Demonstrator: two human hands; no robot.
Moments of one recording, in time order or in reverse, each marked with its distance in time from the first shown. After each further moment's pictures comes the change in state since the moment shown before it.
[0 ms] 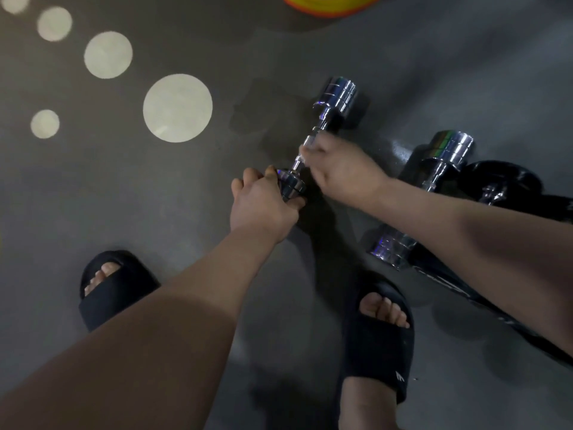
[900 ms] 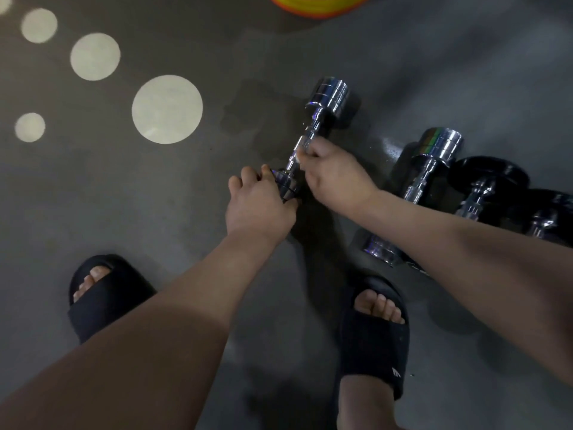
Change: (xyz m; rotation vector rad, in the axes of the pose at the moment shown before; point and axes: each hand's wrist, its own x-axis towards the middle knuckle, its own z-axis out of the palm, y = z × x) left_hand -0.005 0.008 0.001 0.110 0.000 0.040; right_hand -0.013 -0.006 0.016 0.025 0.082 0.131
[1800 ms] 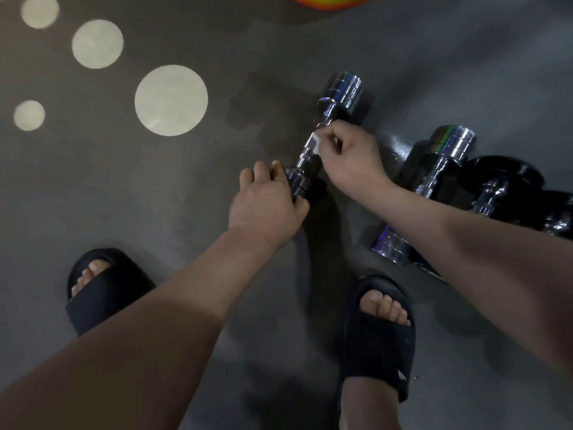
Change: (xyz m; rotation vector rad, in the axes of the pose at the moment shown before) left_hand -0.007 -0.005 -0.006 0.097 -0.035 0.152; right_hand 0.009 0.001 -0.005 0.517 0.191 0.526
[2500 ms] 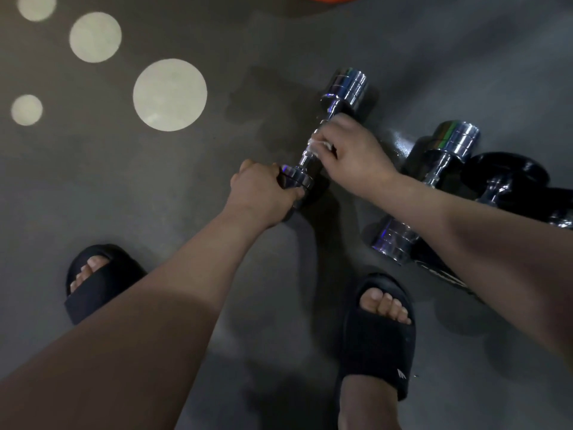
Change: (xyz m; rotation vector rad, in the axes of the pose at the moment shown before) left_hand 0.024 -0.014 -0.004 -0.335 -0.085 -0.068; right_hand 0.009 0.015 -0.007 -0.254 -0.129 -0.403
